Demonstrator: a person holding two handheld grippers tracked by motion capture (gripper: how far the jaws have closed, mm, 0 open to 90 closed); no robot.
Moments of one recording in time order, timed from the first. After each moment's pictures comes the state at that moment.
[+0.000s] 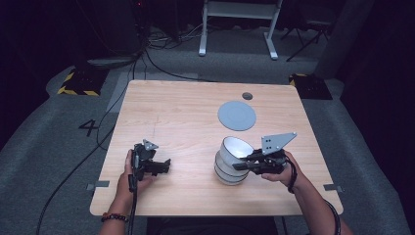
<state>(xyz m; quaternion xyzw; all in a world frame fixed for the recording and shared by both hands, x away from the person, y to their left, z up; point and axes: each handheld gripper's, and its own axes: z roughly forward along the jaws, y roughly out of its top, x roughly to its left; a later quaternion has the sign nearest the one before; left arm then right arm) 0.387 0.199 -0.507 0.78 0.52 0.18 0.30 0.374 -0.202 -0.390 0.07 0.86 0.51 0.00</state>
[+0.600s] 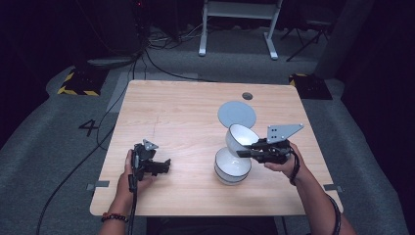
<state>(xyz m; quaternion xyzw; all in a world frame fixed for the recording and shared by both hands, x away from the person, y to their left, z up) 0.387 0.199 -0.507 0.78 0.52 0.18 0.30 0.392 -0.212 -0.375 0.10 0.85 0.51 0.05</state>
